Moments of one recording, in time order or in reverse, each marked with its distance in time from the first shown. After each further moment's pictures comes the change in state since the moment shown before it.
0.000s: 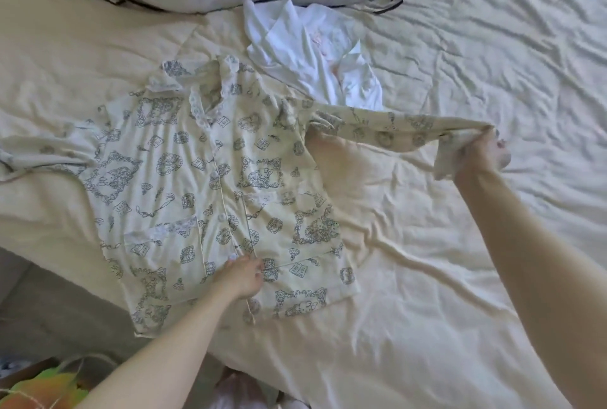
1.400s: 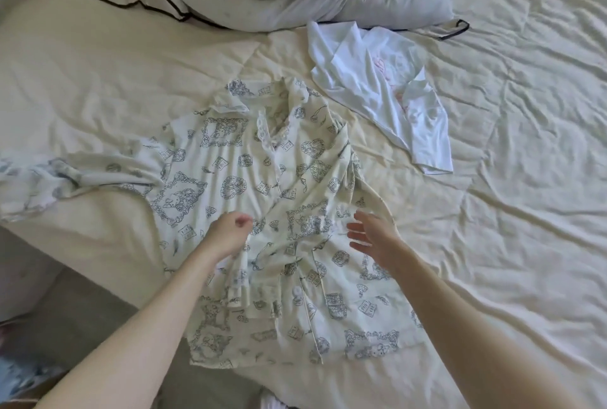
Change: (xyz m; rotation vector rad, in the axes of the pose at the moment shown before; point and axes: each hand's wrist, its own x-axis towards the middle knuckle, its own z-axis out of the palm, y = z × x) left_hand 0.004 -0.124 -0.139 -0.645 0.352 -0.075; right_hand -0.201 0.127 0.101 -0.543 -0.780 0.428
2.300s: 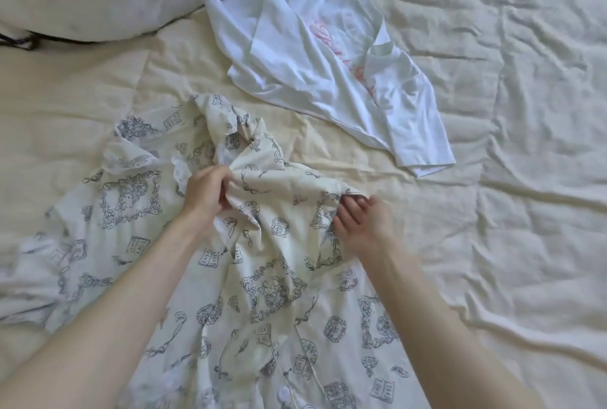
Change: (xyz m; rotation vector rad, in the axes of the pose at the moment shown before) left_hand 0.174 0.138 0.018 -0.551 0.072 -0.034; right_hand 0.115 -0.056 -0.013 0.966 0.151 0.237
